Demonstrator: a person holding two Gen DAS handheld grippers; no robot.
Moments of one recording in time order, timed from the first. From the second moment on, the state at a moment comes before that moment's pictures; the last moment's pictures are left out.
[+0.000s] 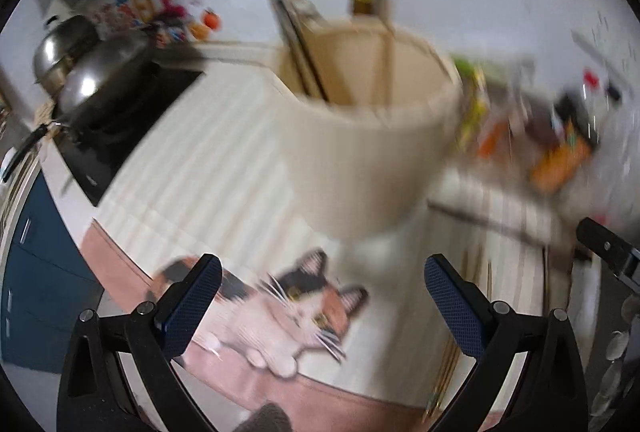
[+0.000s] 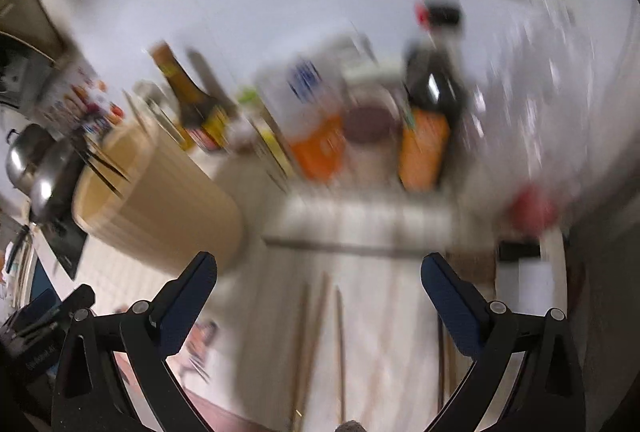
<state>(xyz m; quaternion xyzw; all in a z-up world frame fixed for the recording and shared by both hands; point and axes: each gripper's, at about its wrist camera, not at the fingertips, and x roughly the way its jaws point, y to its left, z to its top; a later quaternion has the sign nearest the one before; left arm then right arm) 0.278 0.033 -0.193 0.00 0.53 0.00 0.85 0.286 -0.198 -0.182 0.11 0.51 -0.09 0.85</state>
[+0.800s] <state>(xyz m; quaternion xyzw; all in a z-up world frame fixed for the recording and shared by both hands) 0.271 -0.059 -0.309 0.06 0.62 -0.09 0.77 0.242 -0.212 -0.344 0.08 0.67 -0.10 0.73</state>
